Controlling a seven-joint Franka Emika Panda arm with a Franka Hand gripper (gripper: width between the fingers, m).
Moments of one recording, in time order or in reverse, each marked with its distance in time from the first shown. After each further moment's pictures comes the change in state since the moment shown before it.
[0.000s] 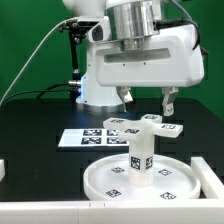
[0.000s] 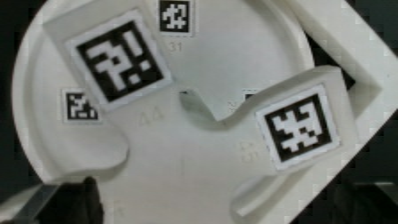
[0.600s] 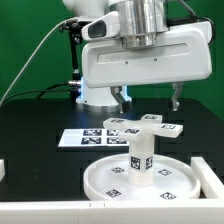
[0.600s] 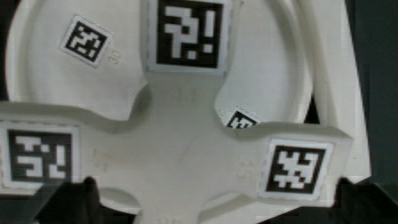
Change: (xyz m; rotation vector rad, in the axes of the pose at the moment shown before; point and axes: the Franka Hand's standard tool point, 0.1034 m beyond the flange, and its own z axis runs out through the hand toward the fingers) arm 0.000 0.002 0.001 -0.049 -0.001 -0.581
